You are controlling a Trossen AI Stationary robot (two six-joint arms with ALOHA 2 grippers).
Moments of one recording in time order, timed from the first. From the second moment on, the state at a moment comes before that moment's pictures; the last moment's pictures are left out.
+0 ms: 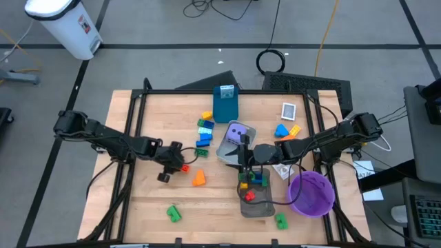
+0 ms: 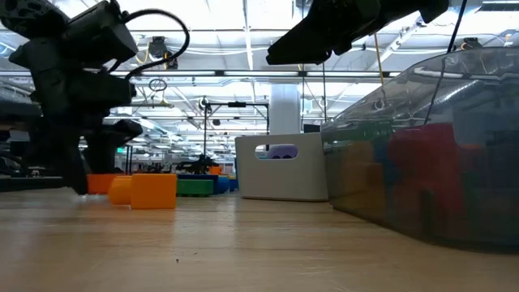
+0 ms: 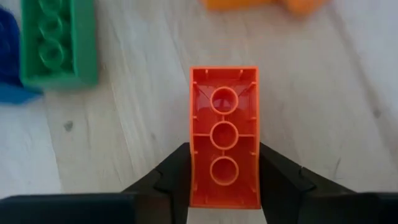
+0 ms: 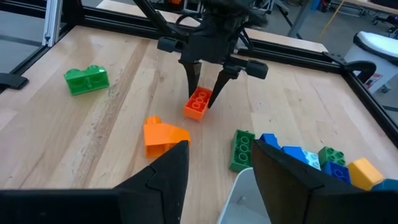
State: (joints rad) left arm -0.15 1.25 0.45 -0.26 0.04 0.19; right arm 0.22 1.50 0.89 0.22 0.23 -0.07
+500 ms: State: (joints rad) left arm -0.13 1.25 0.68 -0.23 0.05 0.21; right arm 0.19 1.67 0.89 0.62 0.13 -0.35
